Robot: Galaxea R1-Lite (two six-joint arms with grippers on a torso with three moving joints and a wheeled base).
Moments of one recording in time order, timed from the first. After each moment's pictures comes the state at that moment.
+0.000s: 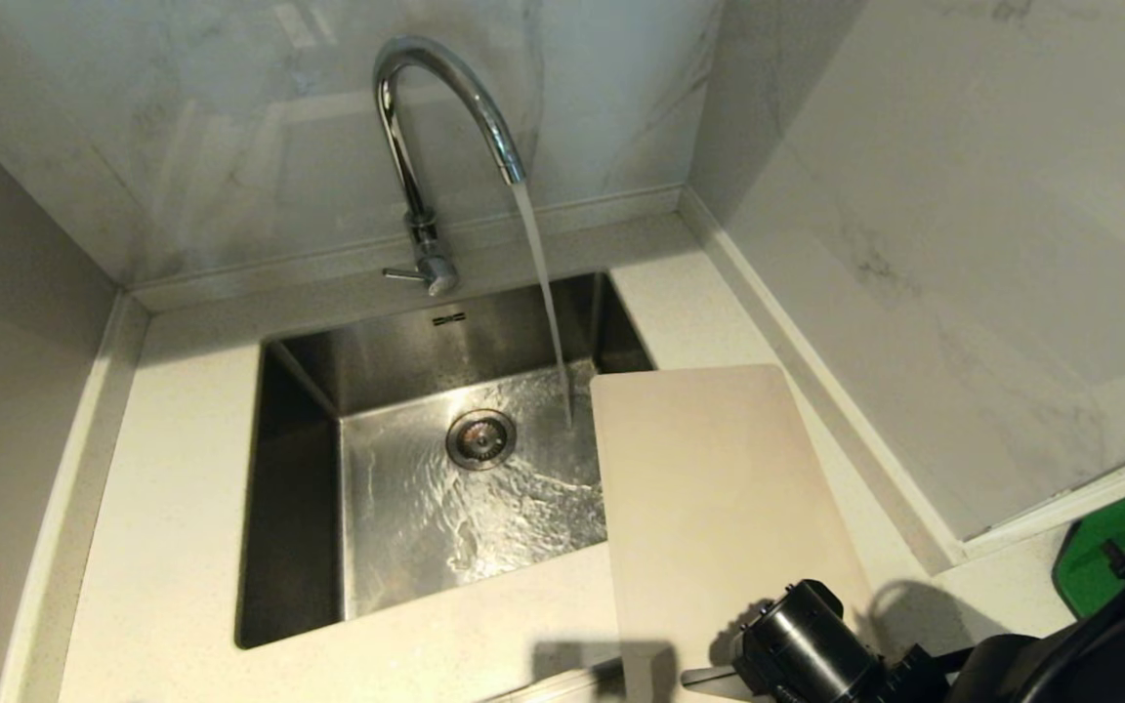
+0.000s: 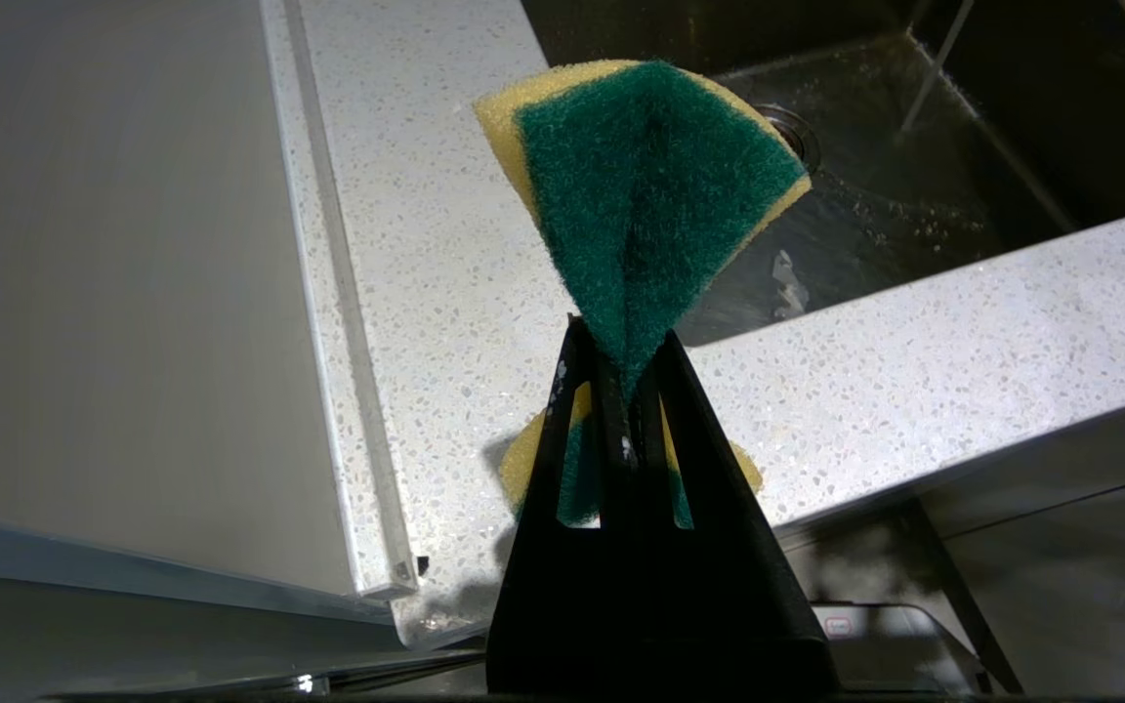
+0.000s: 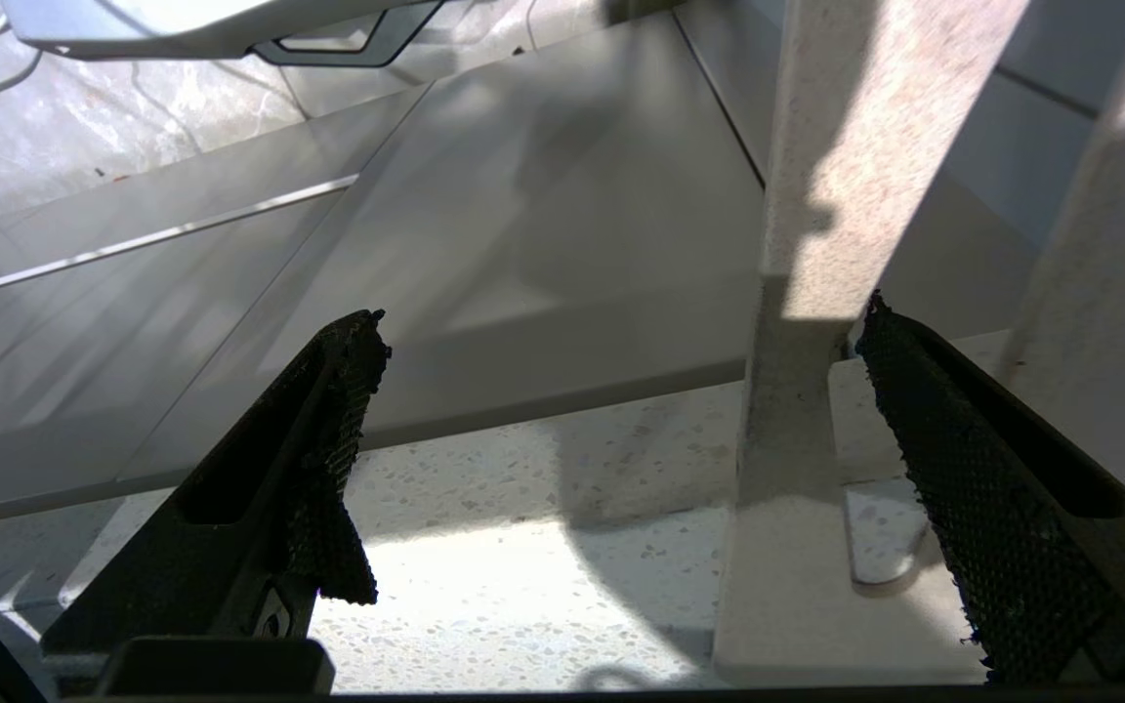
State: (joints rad) left arm 0.00 0.00 0.00 0.00 0.00 -0.01; right arm 0.63 1.75 -0.50 -0.04 -0.18 -0.98
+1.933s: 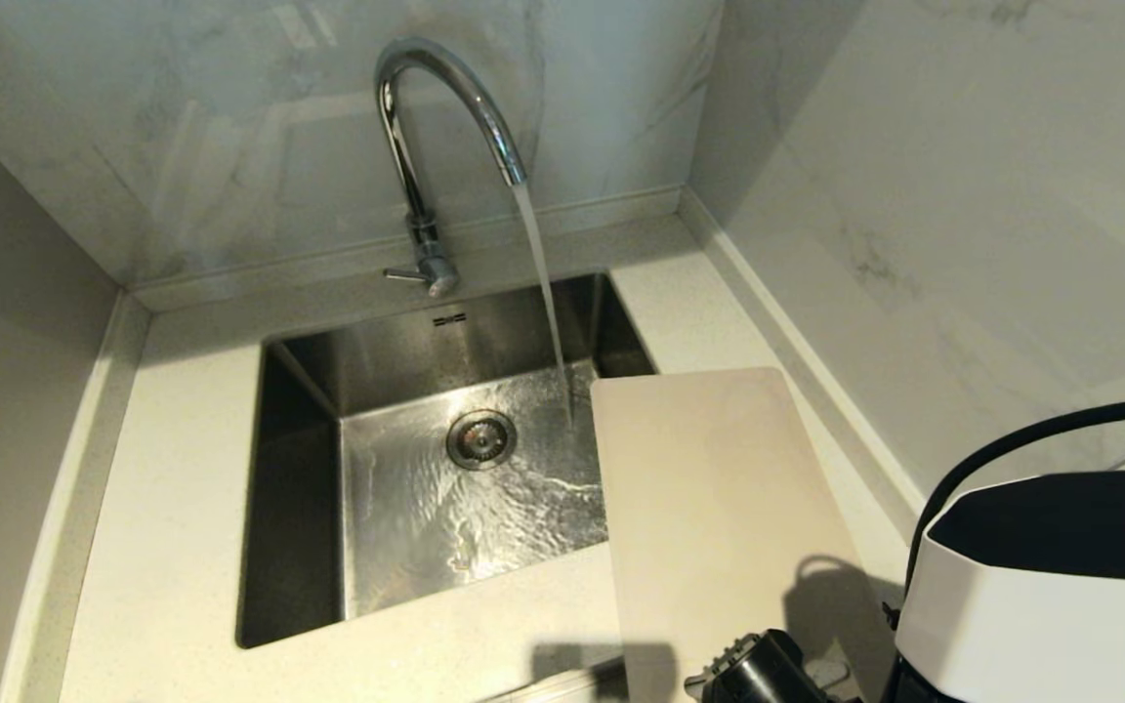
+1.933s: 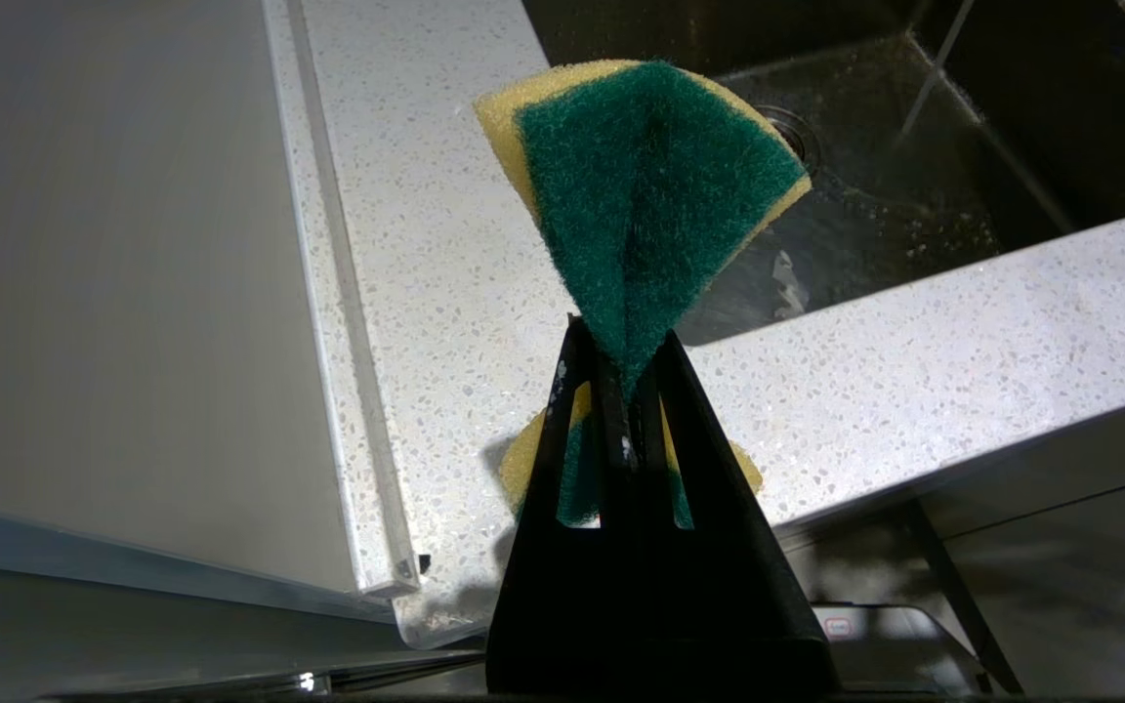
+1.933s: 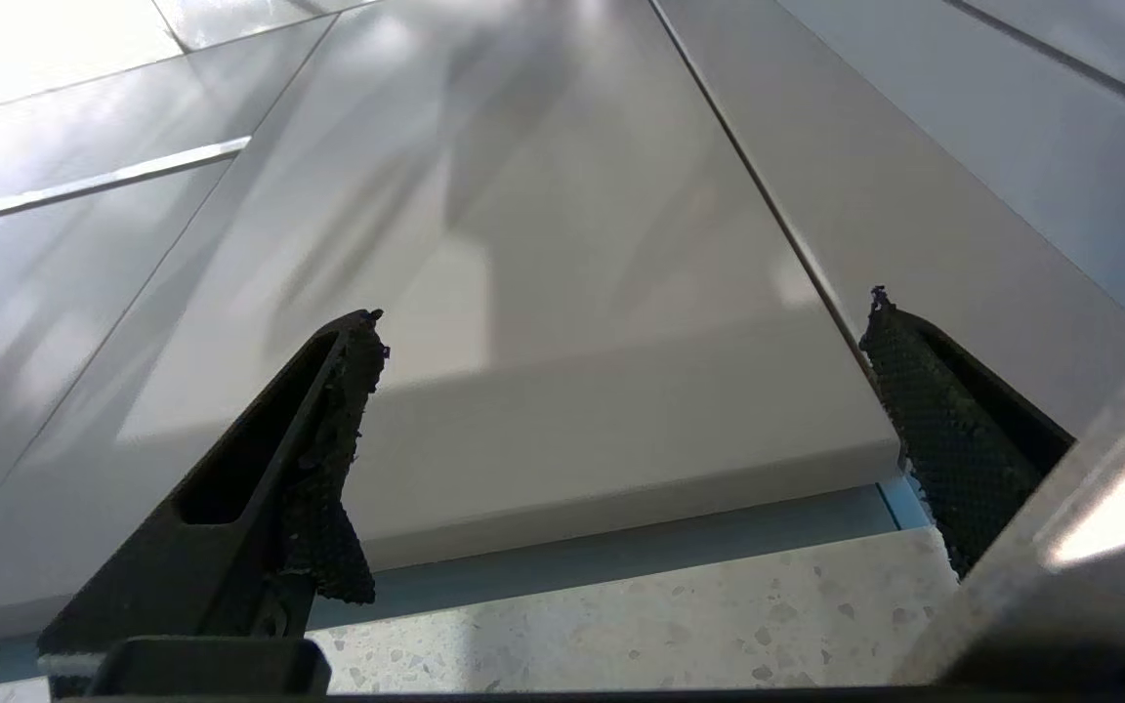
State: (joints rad) left arm 0.00 0.00 0.00 0.00 0.00 -0.01; right arm 0.63 2.07 -0.35 -0.51 -0.30 -1.04
